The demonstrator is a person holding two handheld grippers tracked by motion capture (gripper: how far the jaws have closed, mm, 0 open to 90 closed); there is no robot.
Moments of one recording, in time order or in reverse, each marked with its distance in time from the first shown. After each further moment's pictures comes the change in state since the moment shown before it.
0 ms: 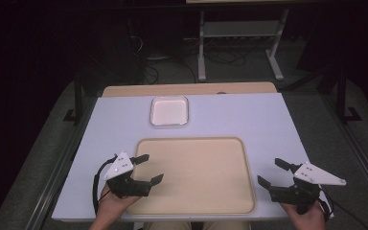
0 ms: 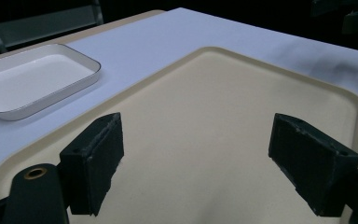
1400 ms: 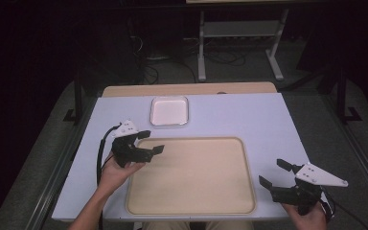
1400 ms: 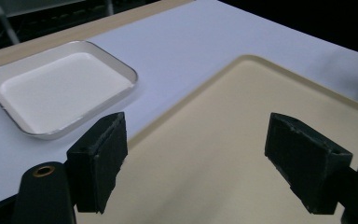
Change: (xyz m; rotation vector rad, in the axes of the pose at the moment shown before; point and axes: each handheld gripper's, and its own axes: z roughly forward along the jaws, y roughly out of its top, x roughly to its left) left arm 0.063 0.049 0.037 0.101 0.041 -0.073; right arm -0.001 -0.001 -0.003 0.003 -0.015 0.006
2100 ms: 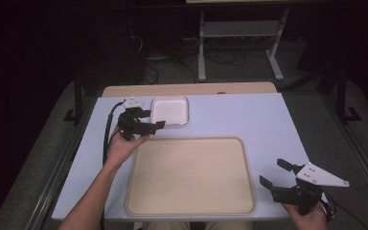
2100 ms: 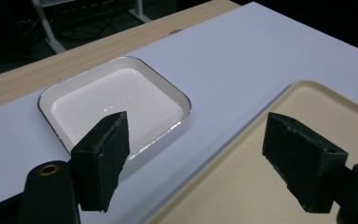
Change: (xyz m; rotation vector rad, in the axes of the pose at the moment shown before) left arm 0.046 0.046 0.033 0.049 0.083 -0.052; right arm -0.001 -0.001 -0.001 -0.009 0.002 0.006
